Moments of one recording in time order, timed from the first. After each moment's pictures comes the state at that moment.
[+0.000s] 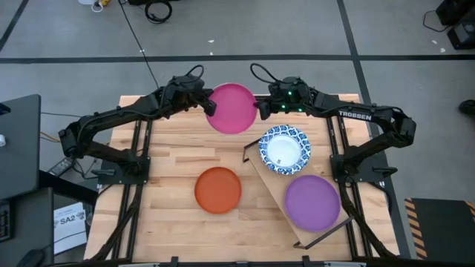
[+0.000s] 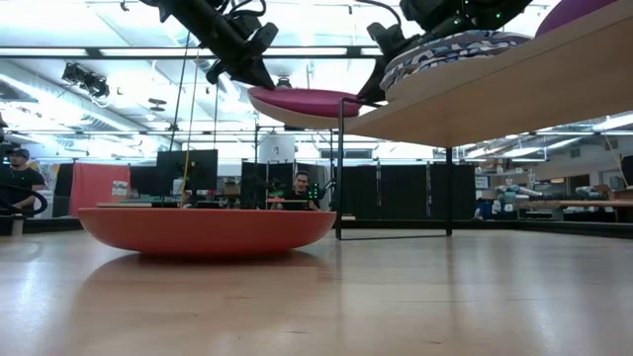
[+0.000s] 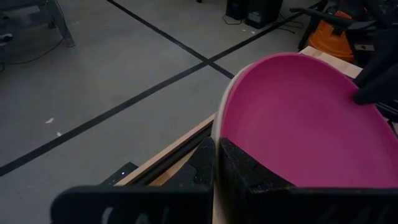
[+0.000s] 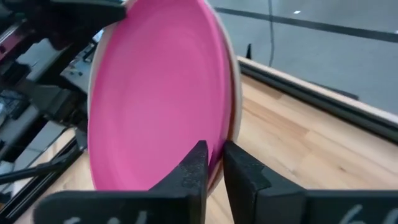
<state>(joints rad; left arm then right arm) 0.47 1.31 1.11 -0.24 -0.29 -0.19 -0.47 1.37 1.06 -0.15 -0.10 0.51</state>
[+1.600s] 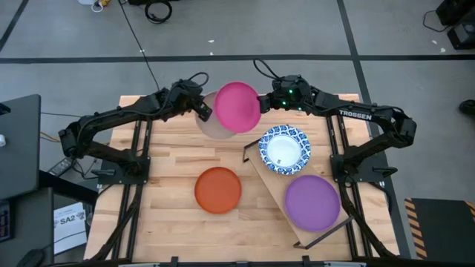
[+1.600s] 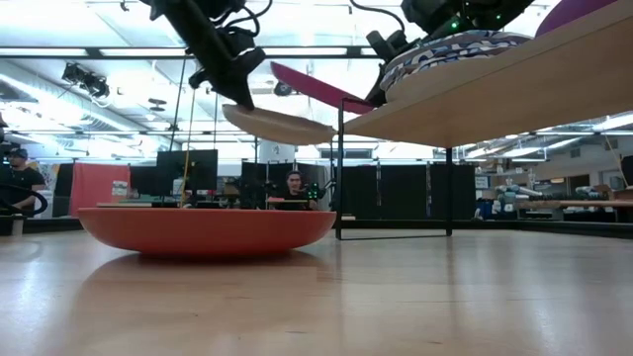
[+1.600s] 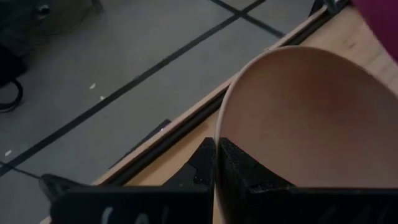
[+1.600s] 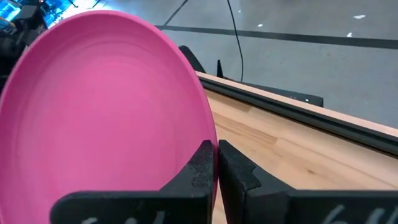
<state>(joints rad) 0.47 1.31 1.11 -0.46 -0.40 -0.16 -0.50 1.37 1.06 -0.15 0.03 0.60</state>
